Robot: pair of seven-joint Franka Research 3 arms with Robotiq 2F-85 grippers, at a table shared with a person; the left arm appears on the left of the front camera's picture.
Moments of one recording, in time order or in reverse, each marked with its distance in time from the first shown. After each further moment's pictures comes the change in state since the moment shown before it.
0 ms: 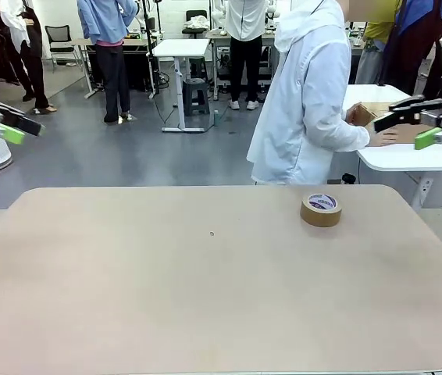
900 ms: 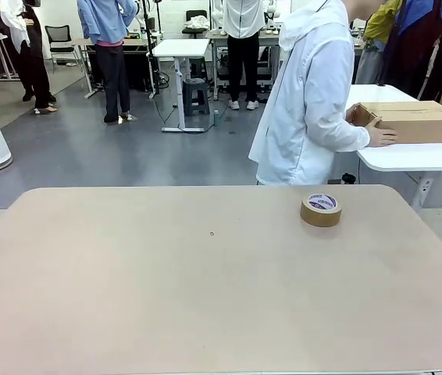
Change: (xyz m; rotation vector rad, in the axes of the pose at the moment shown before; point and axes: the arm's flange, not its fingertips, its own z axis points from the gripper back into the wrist) left arm -0.030 -0.027 0.110 0.150 -0.056 -0.015; right arm -0.040 0.059 0.085 -0.364 -0.149 -0.021
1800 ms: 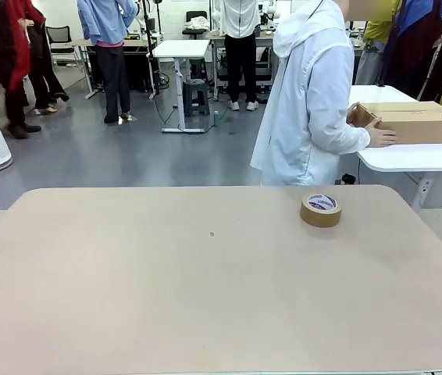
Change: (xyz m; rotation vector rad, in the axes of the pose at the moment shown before) left arm 0.001 0.000 -0.001 -0.001 0.001 -0.001; right arm 0.000 -0.001 -0.002 0.005 0.002 -0.001
